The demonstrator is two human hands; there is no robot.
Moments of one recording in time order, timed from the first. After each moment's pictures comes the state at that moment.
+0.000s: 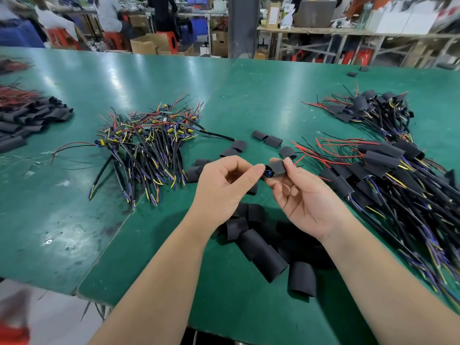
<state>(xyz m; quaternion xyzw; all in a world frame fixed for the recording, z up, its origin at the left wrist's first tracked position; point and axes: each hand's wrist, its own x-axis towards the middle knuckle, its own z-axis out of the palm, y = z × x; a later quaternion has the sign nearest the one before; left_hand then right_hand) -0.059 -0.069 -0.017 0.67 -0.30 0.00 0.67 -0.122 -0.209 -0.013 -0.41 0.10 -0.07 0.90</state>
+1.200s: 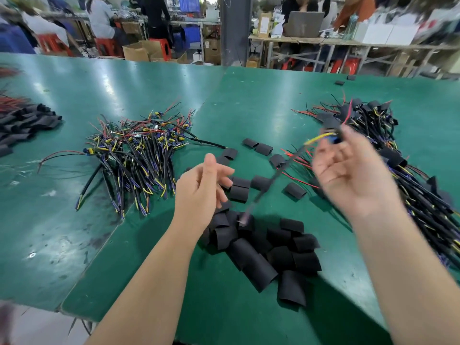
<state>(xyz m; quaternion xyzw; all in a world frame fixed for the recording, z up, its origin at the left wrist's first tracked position) -0.048 -0.067 -0.024 0.67 -0.17 0.01 0.72 -0.134 -0.253 0.043 -0.28 0.16 -0.26 0.91</state>
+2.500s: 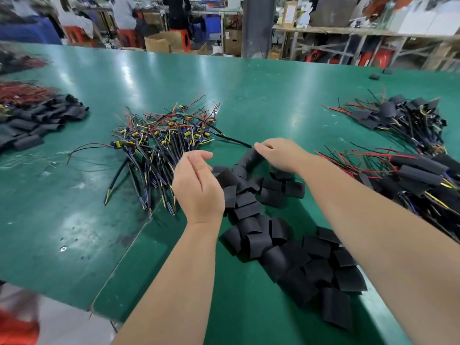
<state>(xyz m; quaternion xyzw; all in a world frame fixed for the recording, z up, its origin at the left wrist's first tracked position) -0.007 -0.048 -0.045 0.71 -0.06 0.34 0.61 0.040 -0.240 -0.022 -0.98 0.09 0.02 0.19</state>
